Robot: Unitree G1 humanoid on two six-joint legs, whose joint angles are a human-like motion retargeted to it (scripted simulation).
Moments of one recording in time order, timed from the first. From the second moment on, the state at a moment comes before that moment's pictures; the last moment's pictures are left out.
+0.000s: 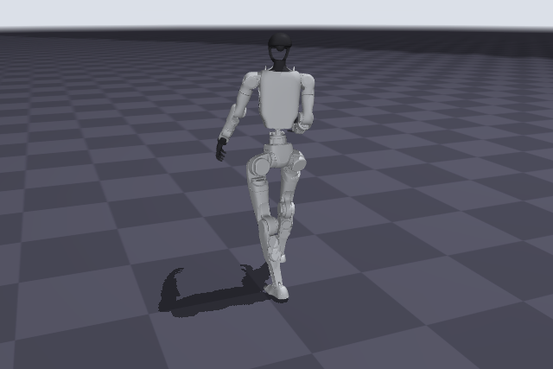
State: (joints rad) left arm -0.33 0.31 0.20 1.36 0.34 -0.27 -0.06; right arm 0.26 0.01 0.12 0.17 0.02 -0.44 -0.17; waist -0.35 0.06 -0.06; left_leg 0.11 -0.06 -0.04 0.11 -0.21 0.01; right_leg -0.44 -0.11 -0.26 0.04 0.08 -0.02
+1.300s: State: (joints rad) left arm -0.34 0.31 0.16 1.27 0.36 -0.28 -0.03; right arm 0.26 0.02 0.15 0.19 0.11 -0.52 -0.21; waist -0.33 0.04 -0.05; left_leg 0.10 -0.04 0.07 0.08 -0.27 0.07; right_leg -0.44 -0.18 -0.16 -0.02 0.05 0.13
